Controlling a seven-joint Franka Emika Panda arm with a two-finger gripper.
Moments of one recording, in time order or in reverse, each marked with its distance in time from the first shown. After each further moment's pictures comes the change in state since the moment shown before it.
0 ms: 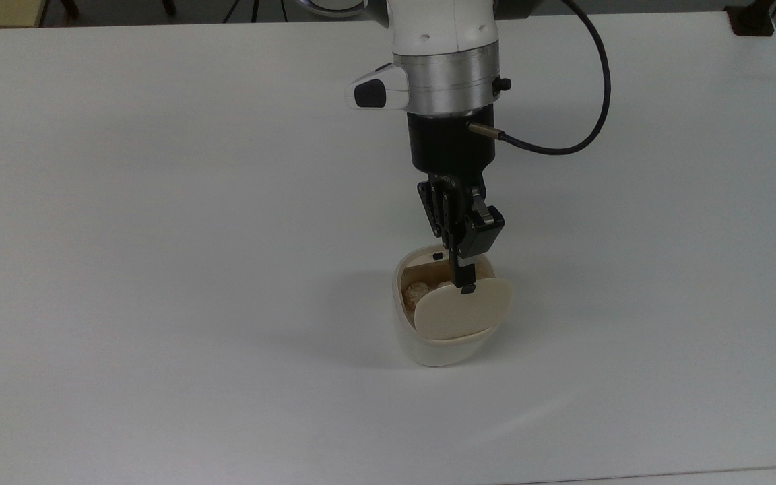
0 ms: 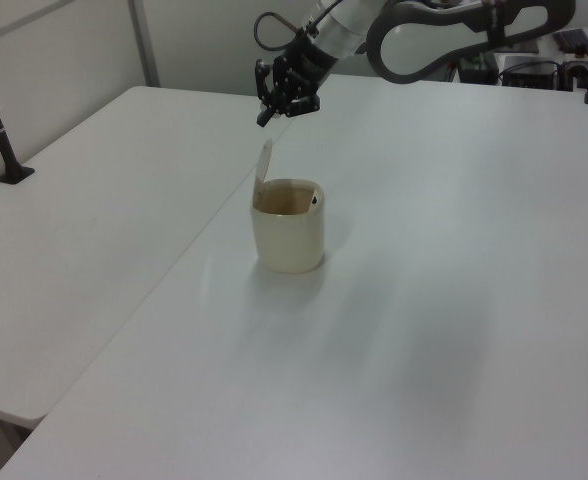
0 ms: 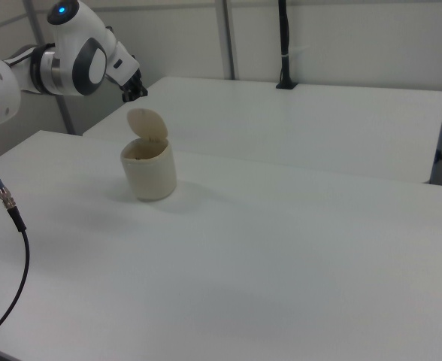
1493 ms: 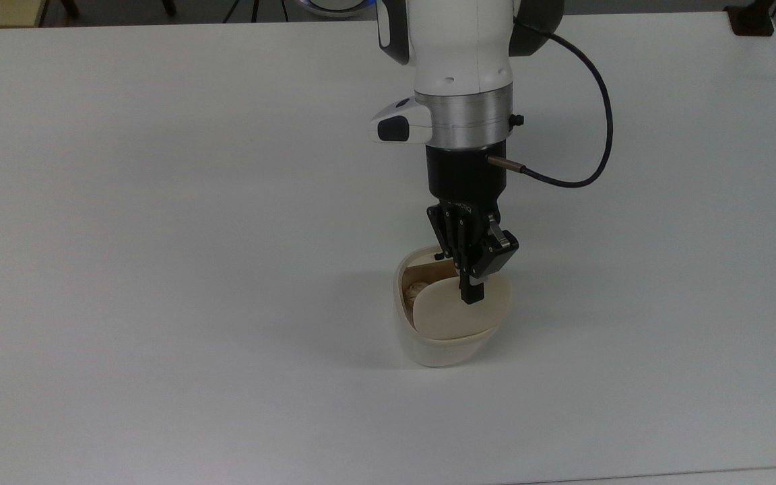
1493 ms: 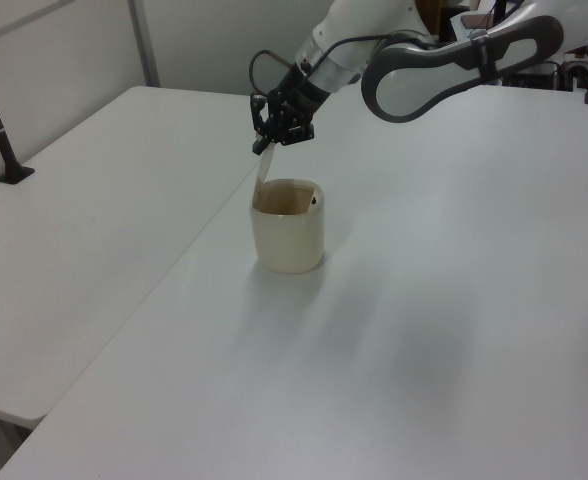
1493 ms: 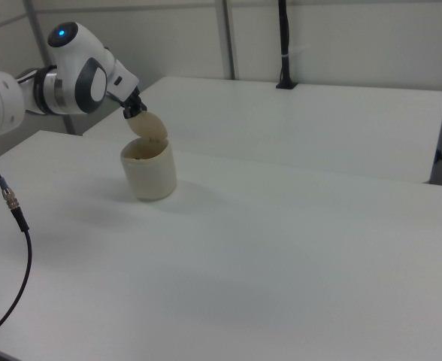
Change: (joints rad) arm 0.025 0.034 0.000 -0.061 -0.057 0.082 -0.033
